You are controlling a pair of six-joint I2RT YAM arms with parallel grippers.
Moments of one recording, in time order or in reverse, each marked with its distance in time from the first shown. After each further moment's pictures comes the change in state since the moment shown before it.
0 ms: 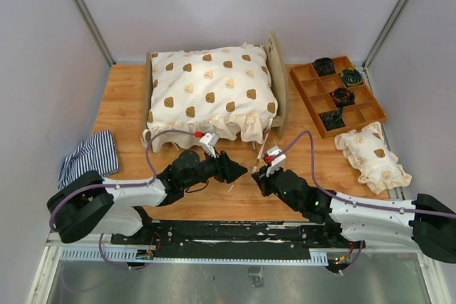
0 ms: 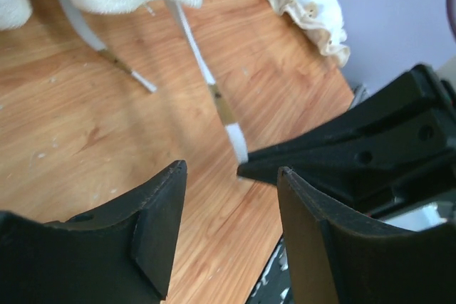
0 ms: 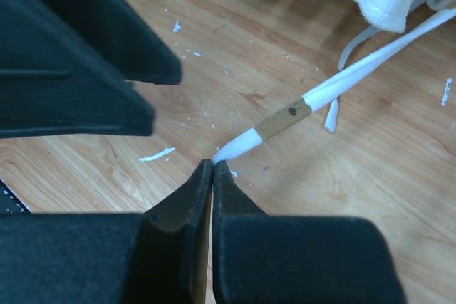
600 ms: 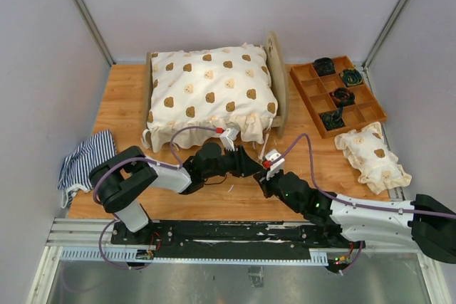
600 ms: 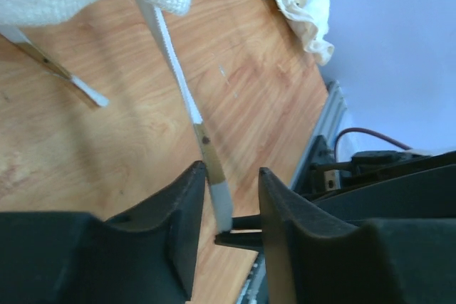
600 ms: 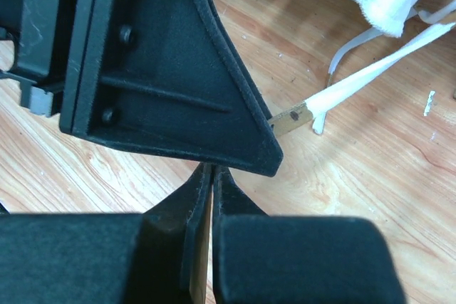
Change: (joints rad) left arm -0.012 0.399 0.205 0.157 0.099 -0.184; right arm 0.000 -0.020 -0.050 0.074 -0.019 -0.122
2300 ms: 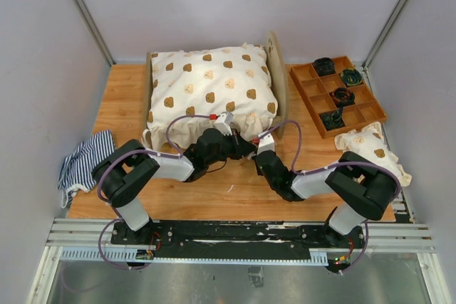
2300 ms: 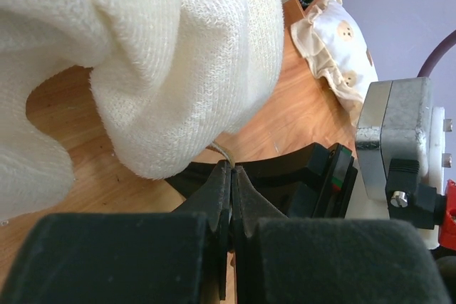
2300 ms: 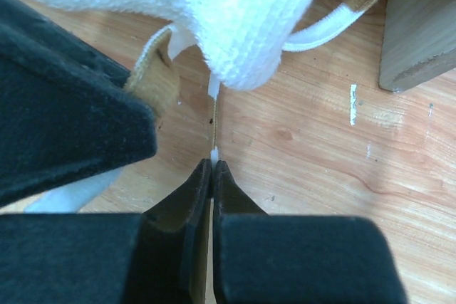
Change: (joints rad) left arm 0.104 0.047 0.126 -0.094 -0.112 0.067; right arm -0.249 0.666 0.181 0.291 0.122 0.011
